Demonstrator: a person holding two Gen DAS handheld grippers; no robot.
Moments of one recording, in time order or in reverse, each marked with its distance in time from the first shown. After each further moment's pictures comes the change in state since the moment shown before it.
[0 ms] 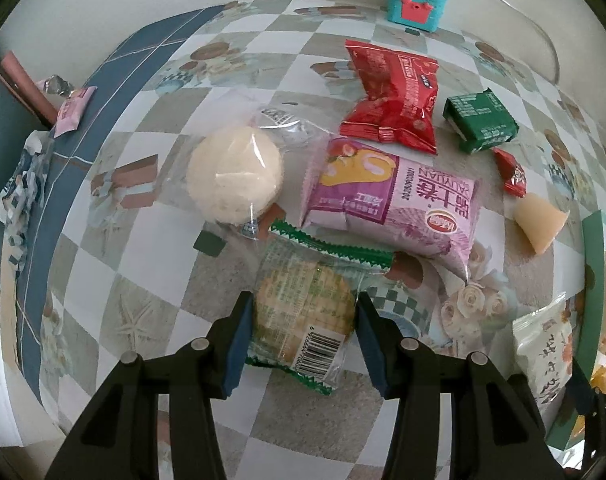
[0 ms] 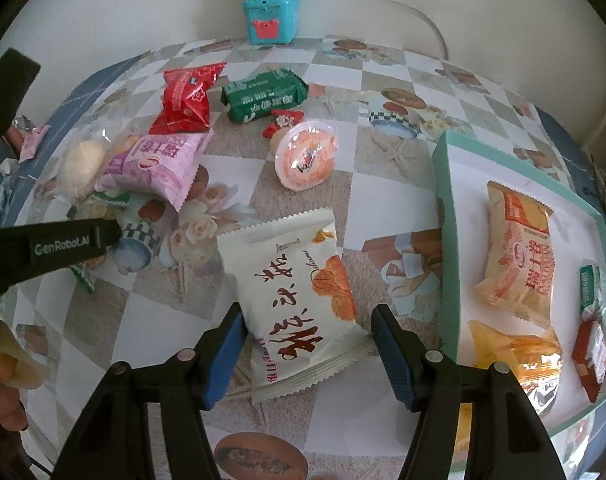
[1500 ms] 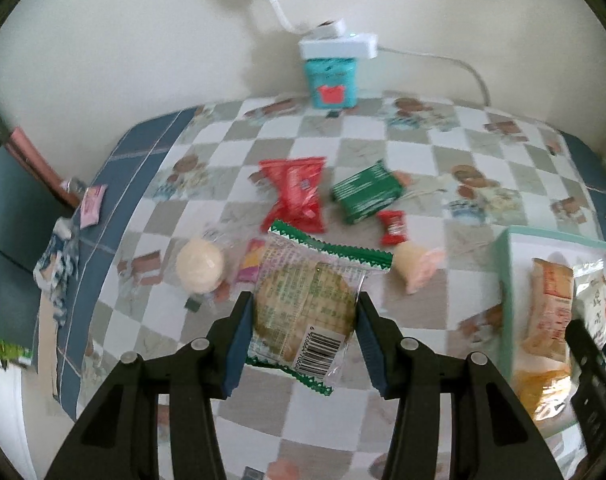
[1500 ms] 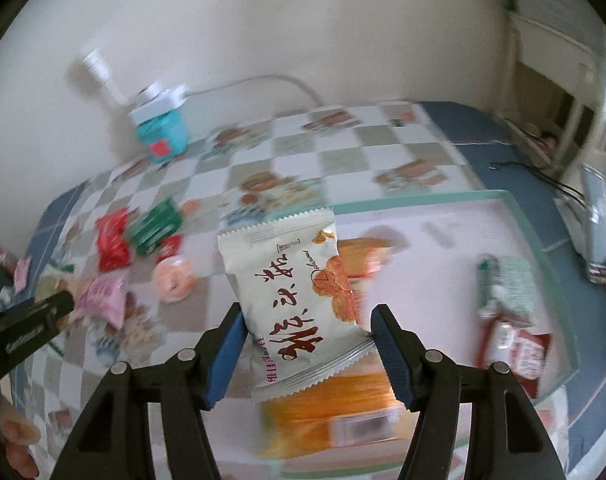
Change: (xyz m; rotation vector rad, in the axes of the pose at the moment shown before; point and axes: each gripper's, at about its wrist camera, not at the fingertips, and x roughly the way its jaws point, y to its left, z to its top) left arm -0.110 -0.088 -0.006 0.146 -0.238 0.050; right arm -0.073 -0.145 0.004 0.351 -0.185 -0.057
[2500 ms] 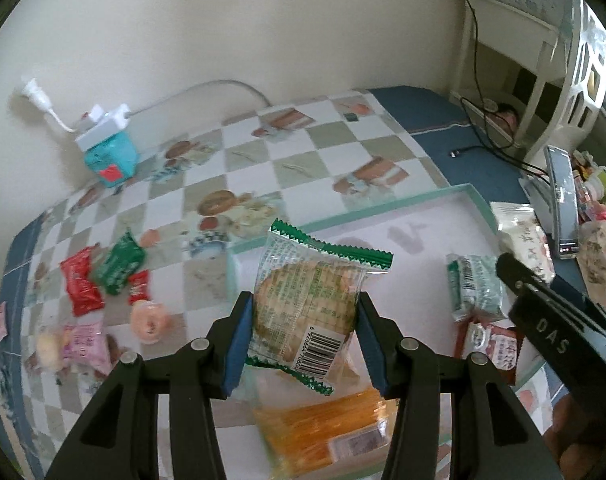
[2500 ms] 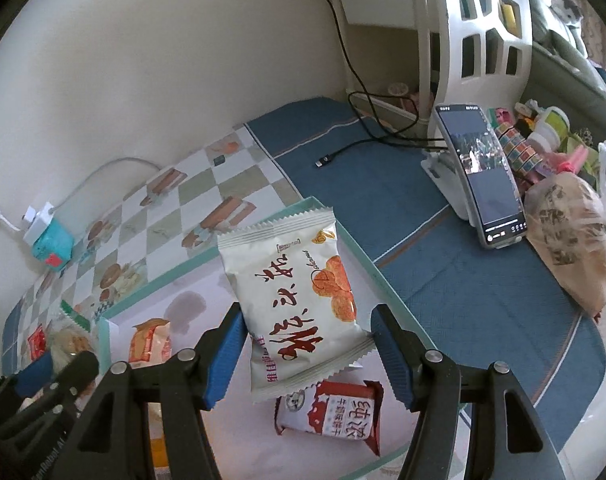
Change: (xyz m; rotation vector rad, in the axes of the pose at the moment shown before) left arm -0.036 -0.203 -0.010 0.340 -0.082 -0.316; right arm 0.003 -0.163 0.017 0.321 -0.041 -0.151
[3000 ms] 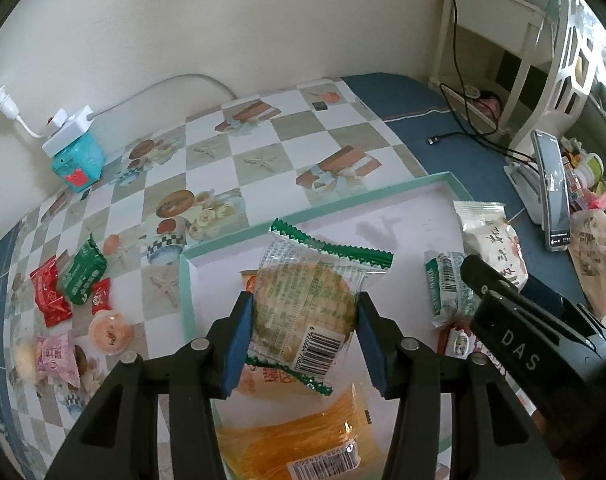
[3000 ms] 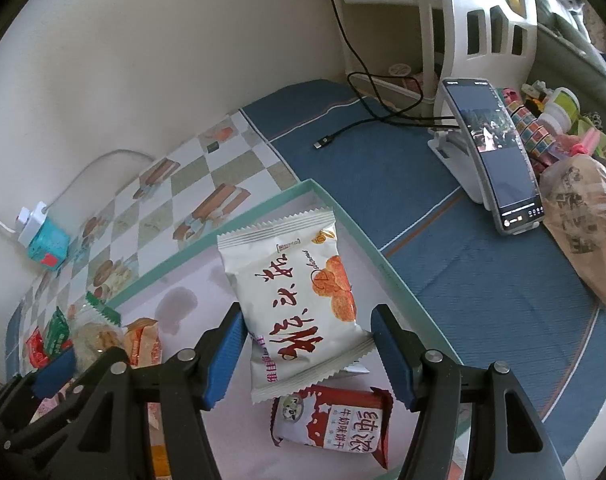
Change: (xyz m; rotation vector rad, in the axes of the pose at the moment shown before) left arm 0.021 -0.024 0.004 0.038 0.020 -0.054; right arm 0.020 -0.001 -0.001 0.014 0.038 0.020
